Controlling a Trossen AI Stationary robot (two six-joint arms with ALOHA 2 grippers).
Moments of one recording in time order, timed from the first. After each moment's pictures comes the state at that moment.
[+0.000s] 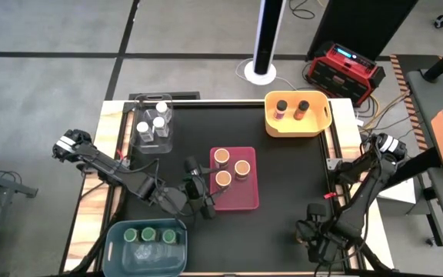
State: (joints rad) left arm -0.48 1.52 1.15 0.06 -0.91 -0.02; right arm 0.98 1.59 1.08 -0.95 0.10 1.10
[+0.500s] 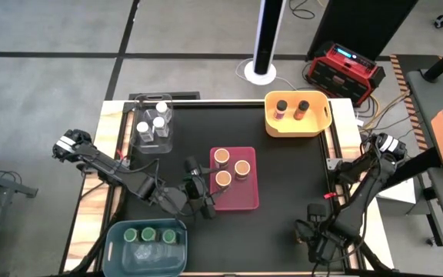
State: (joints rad) left arm -0.48 1.52 1.15 0.06 -0.91 -0.02; right arm 0.96 1.59 1.08 -0.95 0.04 1.08
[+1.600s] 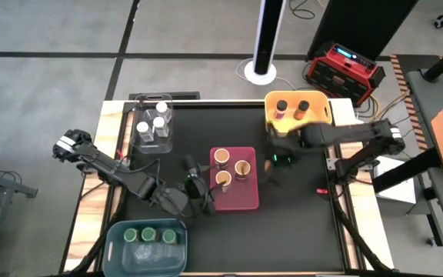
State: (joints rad) left arm -0.49 1.52 1.15 0.03 -0.99 0.07; right arm 0.10 1.50 1.52 -1.36 0.10 0.63
